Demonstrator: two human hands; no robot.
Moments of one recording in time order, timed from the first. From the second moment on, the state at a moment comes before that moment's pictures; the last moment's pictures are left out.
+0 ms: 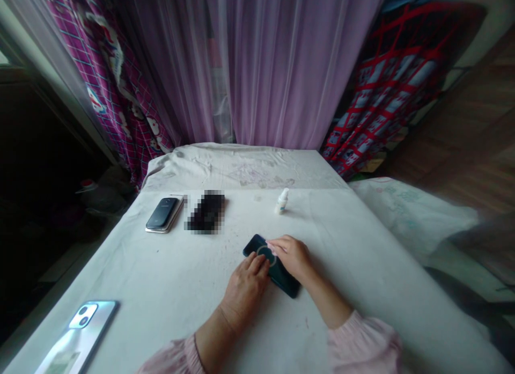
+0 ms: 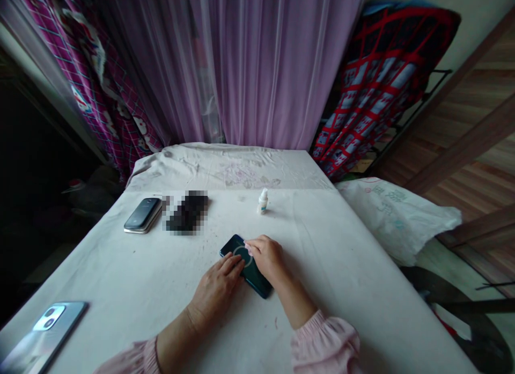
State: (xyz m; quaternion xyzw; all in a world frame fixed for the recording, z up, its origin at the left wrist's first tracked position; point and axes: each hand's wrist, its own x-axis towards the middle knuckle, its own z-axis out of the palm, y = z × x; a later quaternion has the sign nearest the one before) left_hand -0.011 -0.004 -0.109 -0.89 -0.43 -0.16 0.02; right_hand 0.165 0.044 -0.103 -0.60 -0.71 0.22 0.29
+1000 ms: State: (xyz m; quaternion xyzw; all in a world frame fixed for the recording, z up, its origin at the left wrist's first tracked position) left_hand -0.011 -0.003 -0.101 -0.89 -0.42 -0.17 -0.04; right_hand 0.176 0.022 -0.105 -0.62 -0.69 0.22 0.30
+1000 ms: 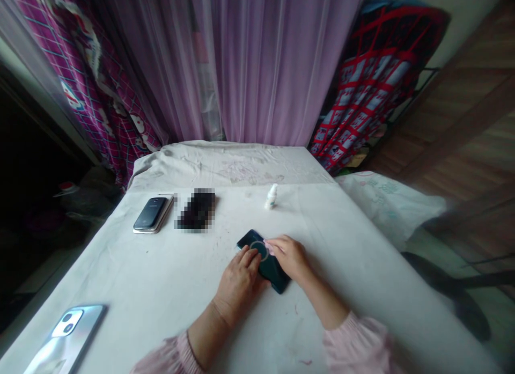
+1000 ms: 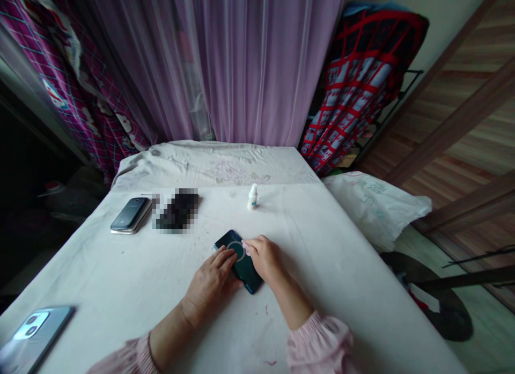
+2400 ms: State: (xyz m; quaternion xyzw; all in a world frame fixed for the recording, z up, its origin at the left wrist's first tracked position) left_hand -0.032 0.015 -0.107 -0.91 -0.37 -0.16 -0.10; right_hand 0.222 -0.008 -0.090 -0.61 -0.39 0.36 0.59
